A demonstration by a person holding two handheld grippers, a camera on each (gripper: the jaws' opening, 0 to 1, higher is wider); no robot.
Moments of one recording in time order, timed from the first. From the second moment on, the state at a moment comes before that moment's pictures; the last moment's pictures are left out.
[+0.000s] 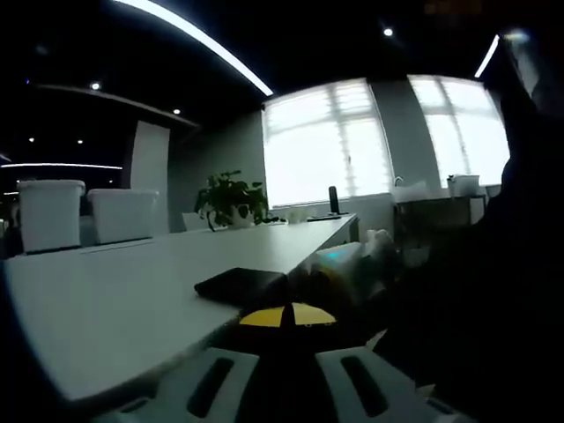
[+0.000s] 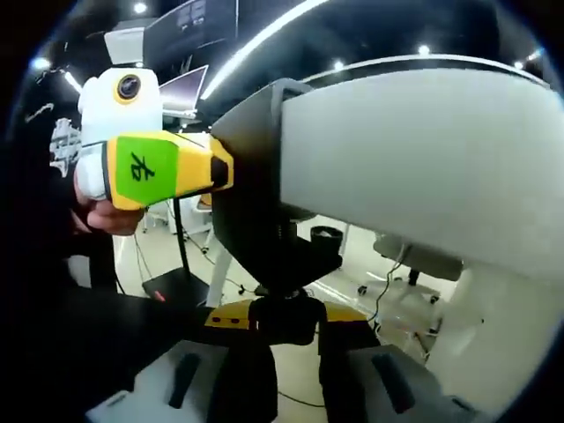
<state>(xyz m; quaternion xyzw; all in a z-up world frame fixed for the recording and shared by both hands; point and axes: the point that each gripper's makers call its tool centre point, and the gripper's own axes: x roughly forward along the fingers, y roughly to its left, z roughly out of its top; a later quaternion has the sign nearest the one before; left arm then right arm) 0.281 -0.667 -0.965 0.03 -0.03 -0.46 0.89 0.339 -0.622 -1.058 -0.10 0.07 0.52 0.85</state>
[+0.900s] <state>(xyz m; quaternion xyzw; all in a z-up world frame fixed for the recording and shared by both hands) 0.281 -0.667 -0.963 0.01 -0.01 -0.46 0.89 0.318 -0.654 -1.042 -0.05 0.05 0.15 0.99</state>
